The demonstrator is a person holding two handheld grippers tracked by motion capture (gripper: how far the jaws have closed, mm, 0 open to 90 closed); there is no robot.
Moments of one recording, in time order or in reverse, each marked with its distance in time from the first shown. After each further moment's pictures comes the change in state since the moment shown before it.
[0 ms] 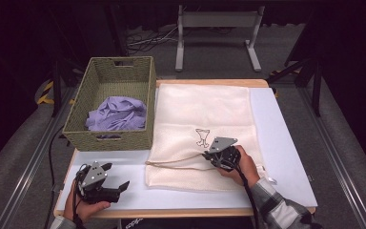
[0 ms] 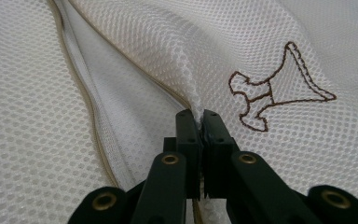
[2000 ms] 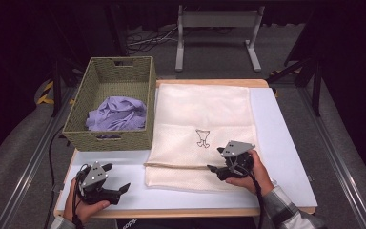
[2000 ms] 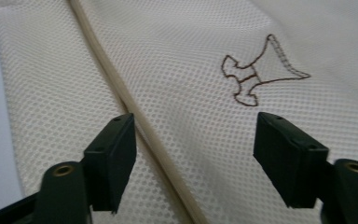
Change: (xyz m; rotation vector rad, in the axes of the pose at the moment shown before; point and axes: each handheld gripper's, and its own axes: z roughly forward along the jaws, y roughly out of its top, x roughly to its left) left arm -0.003 0.002 -0.002 0.007 -0.025 0.015; right arm 0.005 -0.015 -0.031 -0.057 0.017 0.083
